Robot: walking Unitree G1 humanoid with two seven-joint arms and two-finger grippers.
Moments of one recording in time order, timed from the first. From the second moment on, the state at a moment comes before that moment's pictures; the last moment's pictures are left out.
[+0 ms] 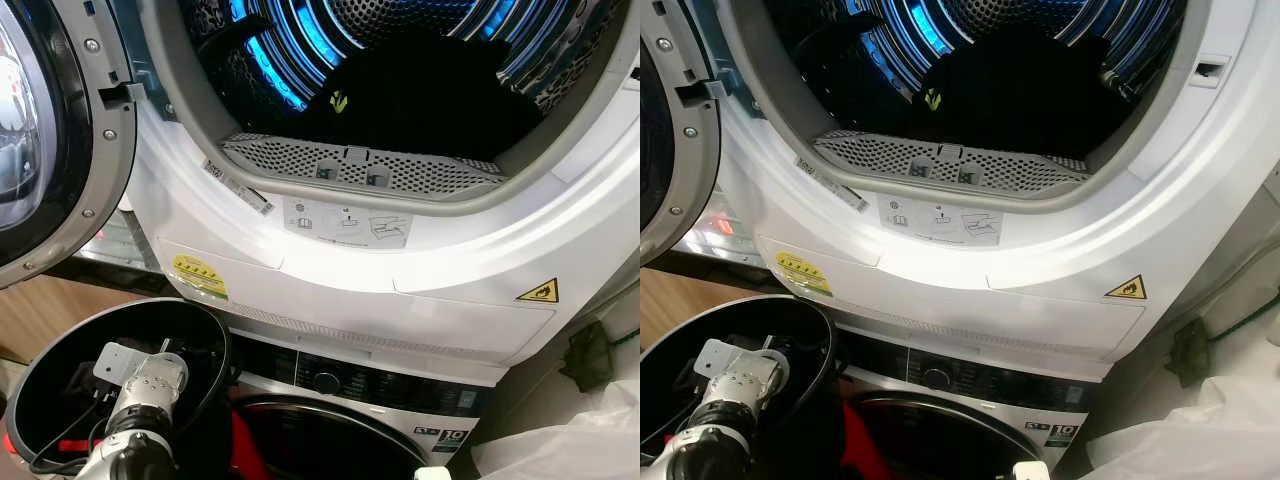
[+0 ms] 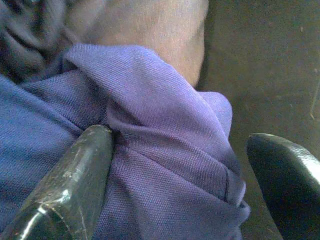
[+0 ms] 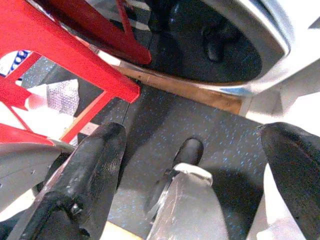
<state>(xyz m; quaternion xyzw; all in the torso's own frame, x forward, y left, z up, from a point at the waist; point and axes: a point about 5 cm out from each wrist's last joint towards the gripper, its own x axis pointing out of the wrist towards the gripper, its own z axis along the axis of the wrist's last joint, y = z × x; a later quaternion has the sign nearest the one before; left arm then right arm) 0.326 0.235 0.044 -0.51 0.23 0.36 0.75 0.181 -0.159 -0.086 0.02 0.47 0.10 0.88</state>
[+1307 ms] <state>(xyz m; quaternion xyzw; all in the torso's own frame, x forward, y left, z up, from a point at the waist) 0.275 0.182 0.009 -0.36 0.37 0.31 0.80 0.188 -0.147 -0.083 -0.01 0.46 0.16 0.87</state>
